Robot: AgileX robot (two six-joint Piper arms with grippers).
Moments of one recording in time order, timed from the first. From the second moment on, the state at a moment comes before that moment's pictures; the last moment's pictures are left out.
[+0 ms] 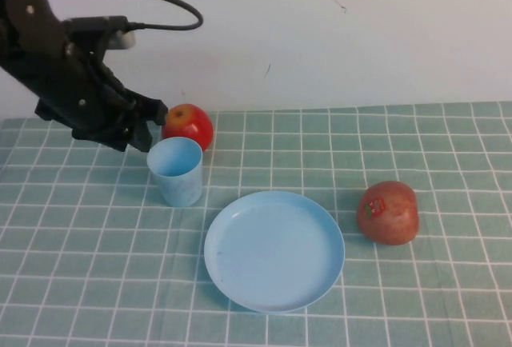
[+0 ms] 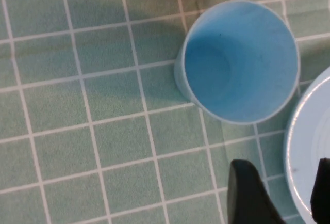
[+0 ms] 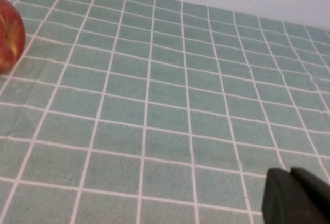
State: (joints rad) right arm -0.09 -0.01 0.03 -0.11 0.43 -0.12; left arm -0.18 1.74 -1.51 -0.18 1.02 0.04
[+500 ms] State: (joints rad) right arm -0.09 -0.01 0.03 -0.11 0.43 -0.12; left arm -0.19 2.17 -1.83 -0.10 1.13 0.01
